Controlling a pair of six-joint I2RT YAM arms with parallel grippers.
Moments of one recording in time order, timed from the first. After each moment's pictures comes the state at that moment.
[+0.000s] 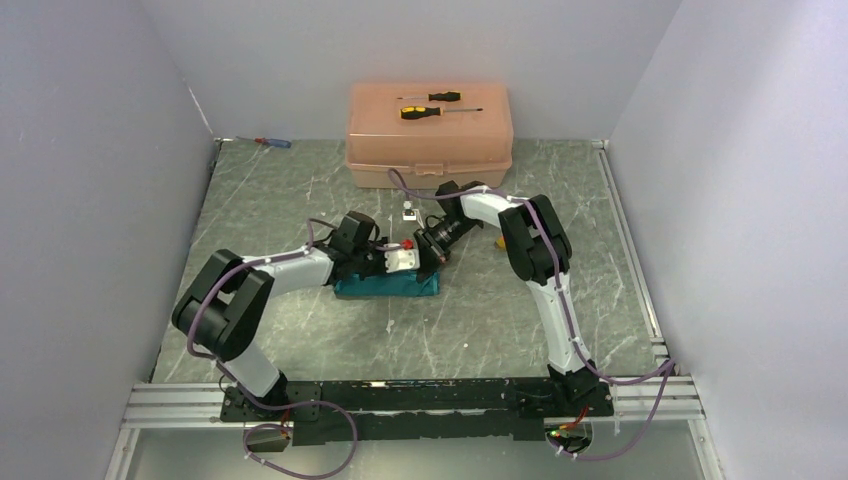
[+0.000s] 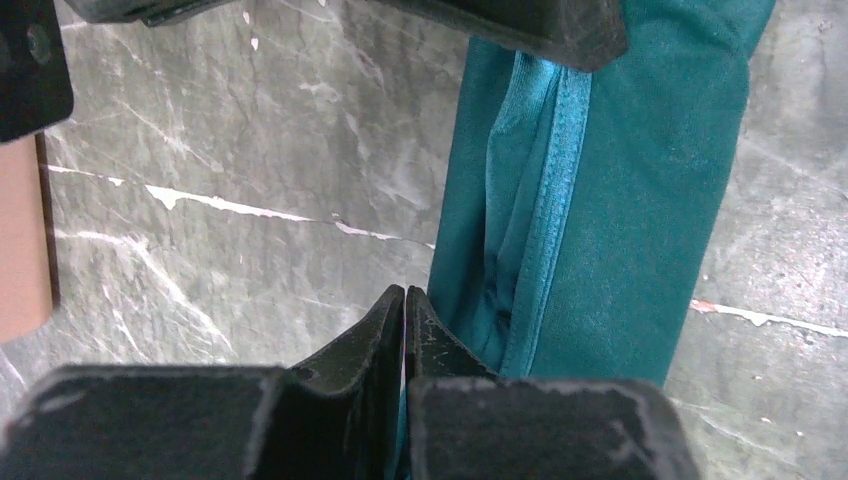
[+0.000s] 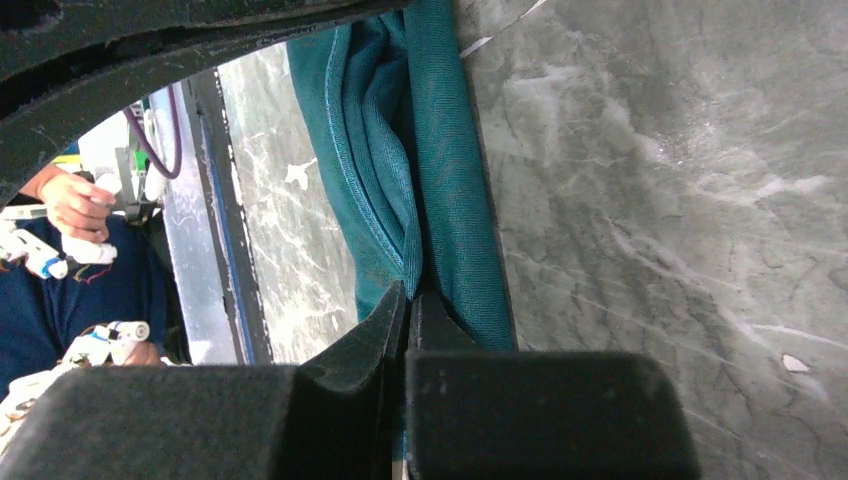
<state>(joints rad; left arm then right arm) -0.56 1.62 0.80 -0.01 0.28 0.91 0.48 2.37 1.71 -0.96 -1.05 -0.51</state>
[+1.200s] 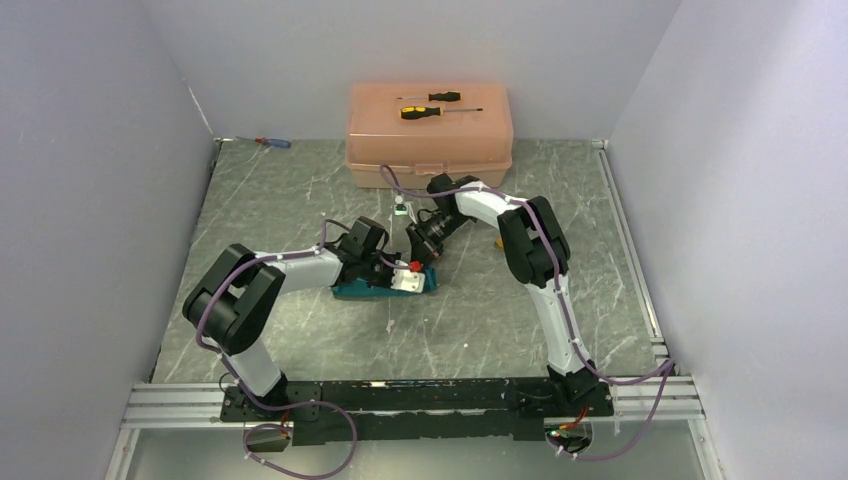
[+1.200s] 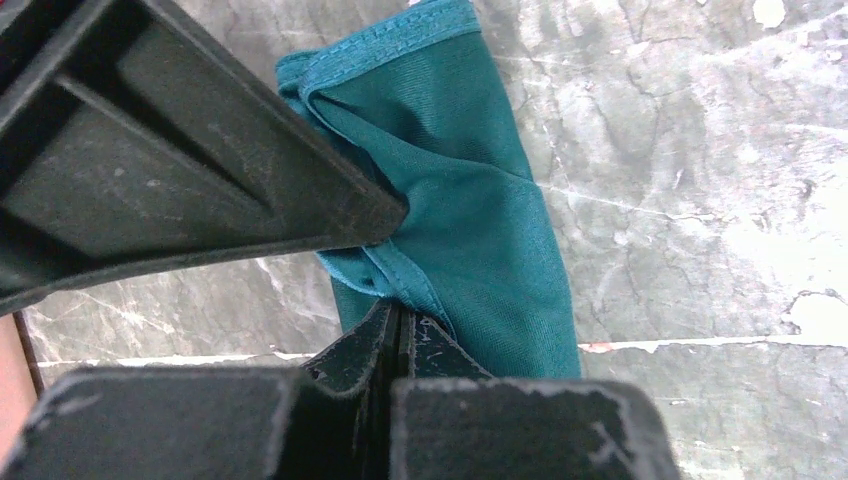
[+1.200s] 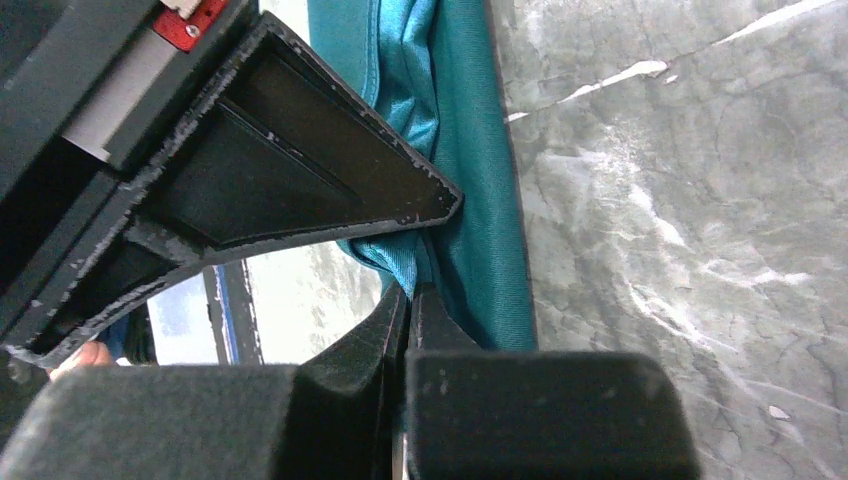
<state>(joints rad) -0.60 1.69 0.83 -0.06 0.48 1.15 0.51 2.34 1.76 -0.94 -1.03 -0.48</state>
